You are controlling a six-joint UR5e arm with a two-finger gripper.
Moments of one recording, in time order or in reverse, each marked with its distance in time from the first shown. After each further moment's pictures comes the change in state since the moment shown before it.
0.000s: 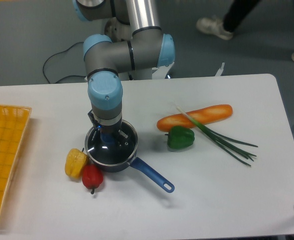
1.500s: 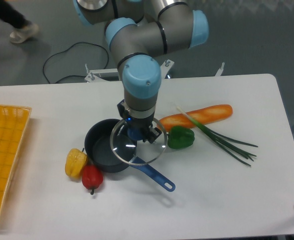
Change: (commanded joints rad) arm 0.181 0.012 0.175 -0.199 0.063 0.353
